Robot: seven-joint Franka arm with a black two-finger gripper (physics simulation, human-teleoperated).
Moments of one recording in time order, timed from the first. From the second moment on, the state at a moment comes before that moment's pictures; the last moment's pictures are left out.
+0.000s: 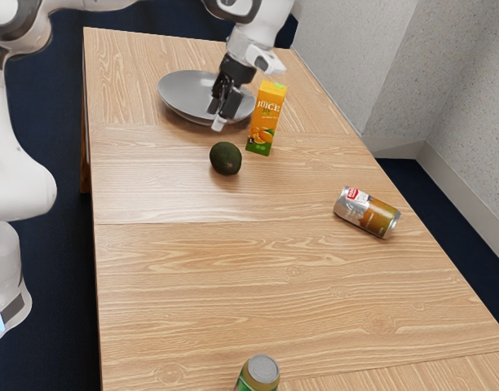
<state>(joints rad) -1.44 -0.61 1.28 -1.66 0.45 1.23 0.00</state>
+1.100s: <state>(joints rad) -0.90 -0.80 0.87 -2.07 0.65 1.56 1.14</state>
